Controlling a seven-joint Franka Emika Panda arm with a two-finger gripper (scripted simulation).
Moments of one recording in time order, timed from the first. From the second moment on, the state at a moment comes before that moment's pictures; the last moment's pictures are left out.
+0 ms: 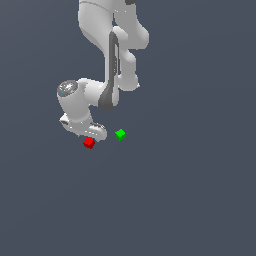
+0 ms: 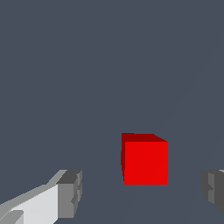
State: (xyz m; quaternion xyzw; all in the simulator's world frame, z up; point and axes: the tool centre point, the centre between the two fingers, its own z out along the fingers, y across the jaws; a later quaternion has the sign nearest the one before) arm -0.058 -0.194 0.077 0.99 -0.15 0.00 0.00
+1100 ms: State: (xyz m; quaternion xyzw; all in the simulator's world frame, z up) arm -0.064 -0.205 0.032 0.99 -0.16 0.00 0.00
